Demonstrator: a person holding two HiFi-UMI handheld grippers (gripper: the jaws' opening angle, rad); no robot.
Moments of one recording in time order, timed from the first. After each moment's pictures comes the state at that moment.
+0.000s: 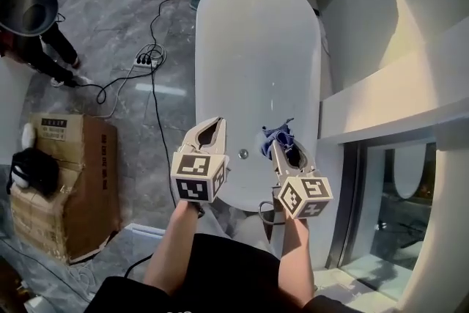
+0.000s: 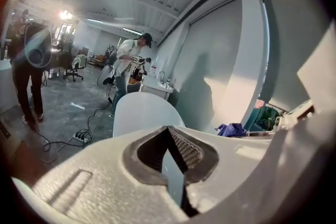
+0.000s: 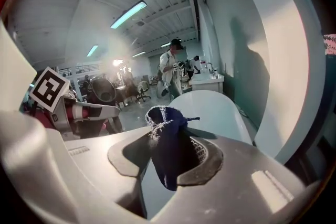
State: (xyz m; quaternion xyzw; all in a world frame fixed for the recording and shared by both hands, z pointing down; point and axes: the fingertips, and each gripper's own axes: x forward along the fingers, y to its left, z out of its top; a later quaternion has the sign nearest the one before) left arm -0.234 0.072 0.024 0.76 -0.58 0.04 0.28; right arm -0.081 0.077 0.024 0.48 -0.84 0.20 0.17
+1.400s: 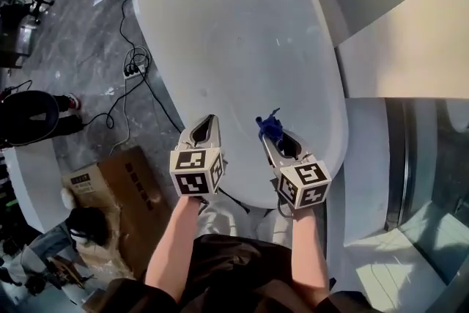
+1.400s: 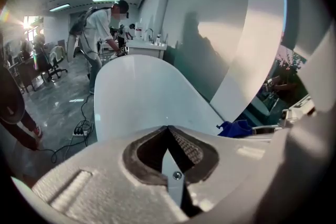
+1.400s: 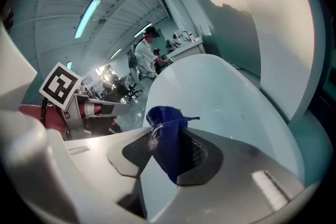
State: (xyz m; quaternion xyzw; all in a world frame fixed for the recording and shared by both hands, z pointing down) left arm -0.150 -0.072 0.206 0.76 -0.50 0.27 0.31; right arm -0.019 -0.021 0.219 0.48 -0.78 0.39 0.15
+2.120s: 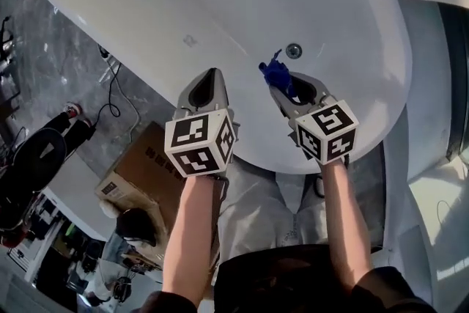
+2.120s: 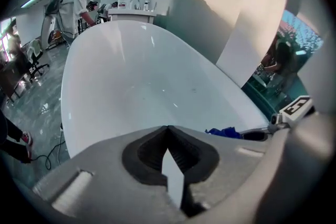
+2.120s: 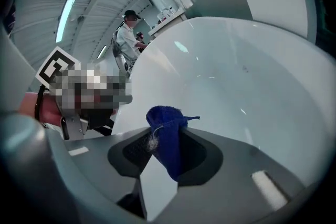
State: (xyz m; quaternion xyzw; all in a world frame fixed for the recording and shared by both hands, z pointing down) left arm -0.142 -0.075 0.411 0.76 -0.41 0.38 0.33; right arm -0.048 -0.002 0.441 0.46 -0.73 0.49 0.14
